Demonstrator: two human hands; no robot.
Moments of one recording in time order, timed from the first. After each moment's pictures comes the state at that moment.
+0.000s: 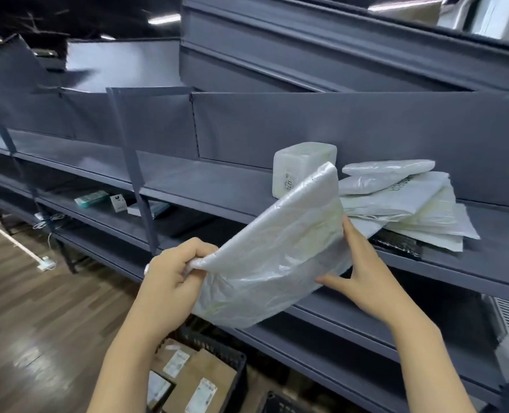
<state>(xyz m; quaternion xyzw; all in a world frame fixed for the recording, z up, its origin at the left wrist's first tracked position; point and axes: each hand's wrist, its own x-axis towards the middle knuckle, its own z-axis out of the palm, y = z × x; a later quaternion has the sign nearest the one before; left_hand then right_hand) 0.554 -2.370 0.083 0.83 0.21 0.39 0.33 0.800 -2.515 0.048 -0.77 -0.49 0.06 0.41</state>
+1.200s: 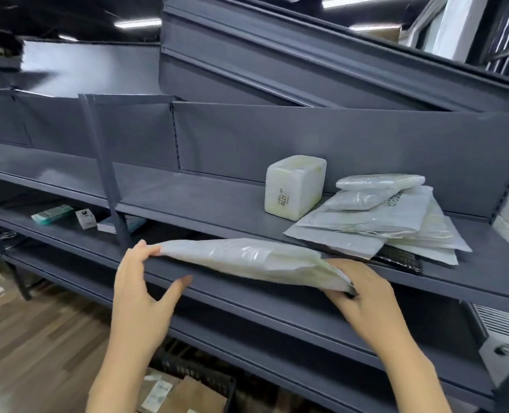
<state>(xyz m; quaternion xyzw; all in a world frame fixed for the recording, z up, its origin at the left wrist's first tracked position) 0.552 -2.278 0.052 0.75 0.32 0.48 0.31 0.776 -2.477 0.037 -0.75 -0.48 -0.14 0.43</state>
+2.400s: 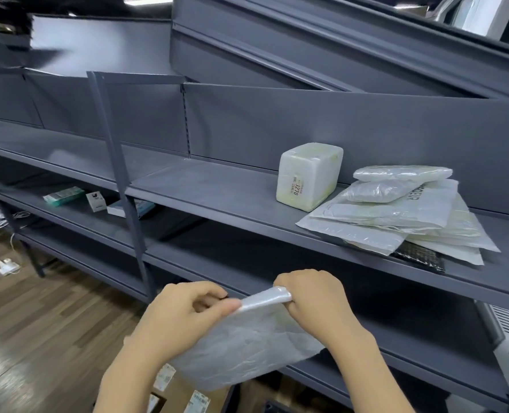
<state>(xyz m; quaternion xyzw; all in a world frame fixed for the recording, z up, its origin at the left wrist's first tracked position) 0.557 -2.276 0.038 0.88 0.30 0.20 0.33 0.730 -2.402 0.044 -0.85 -0.53 -0.06 0.06</state>
